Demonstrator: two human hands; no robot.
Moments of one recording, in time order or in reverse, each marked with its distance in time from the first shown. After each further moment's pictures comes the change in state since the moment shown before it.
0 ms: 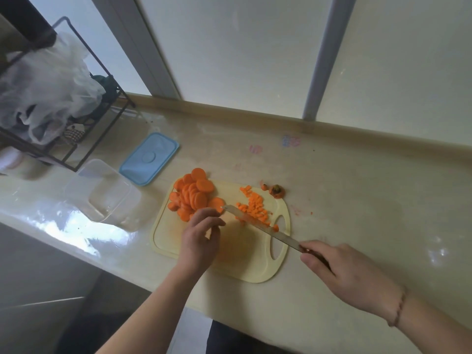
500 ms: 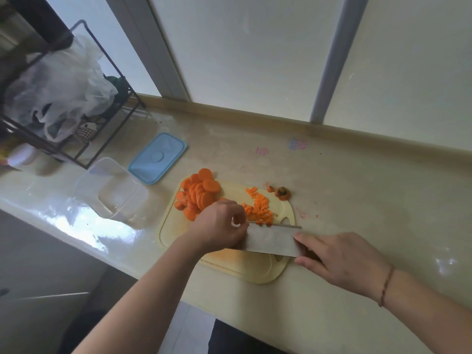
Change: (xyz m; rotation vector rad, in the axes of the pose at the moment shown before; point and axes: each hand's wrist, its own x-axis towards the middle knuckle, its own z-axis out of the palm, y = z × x) left_hand 0.060 0.032 -0.012 0.151 -0.673 -0.005; right_hand 0.032 0.023 0.008 -0.560 0.249 -0.386
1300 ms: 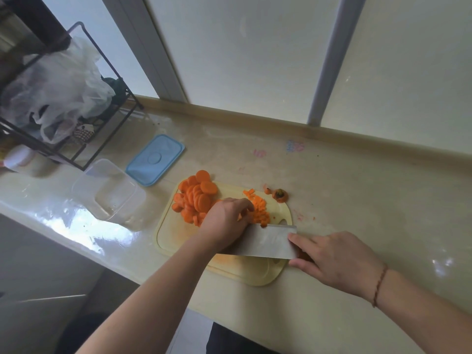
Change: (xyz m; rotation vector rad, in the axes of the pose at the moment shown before) left_hand 0.020 0.003 0.022 0.034 0.092 -0.049; right_hand 0.005 0.001 0.008 -0.088 0.021 -0.039
